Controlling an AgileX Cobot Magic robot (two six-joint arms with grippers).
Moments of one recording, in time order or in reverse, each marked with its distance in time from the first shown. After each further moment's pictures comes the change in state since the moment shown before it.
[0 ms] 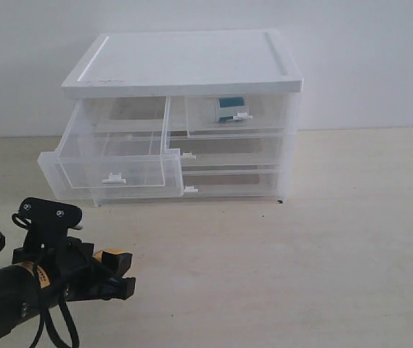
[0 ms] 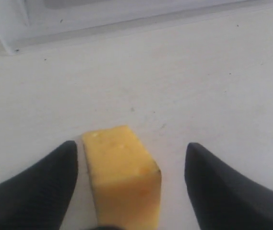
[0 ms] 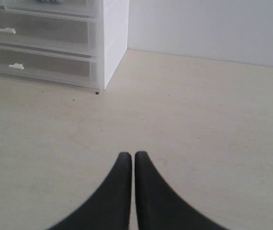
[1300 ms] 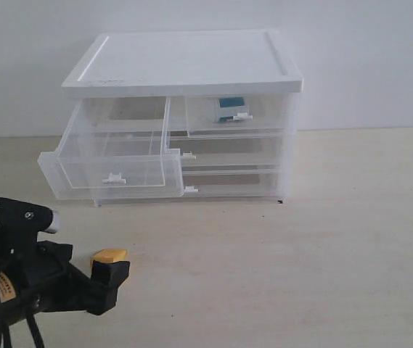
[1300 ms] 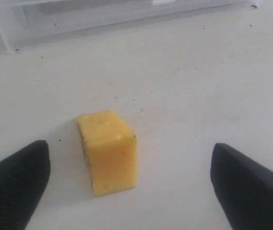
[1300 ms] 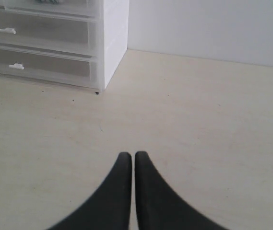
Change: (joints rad) left arm 0.000 -0.205 0.112 0.071 0.078 -0.051; right arm 0.000 0.000 0.000 0.000 0.000 0.000
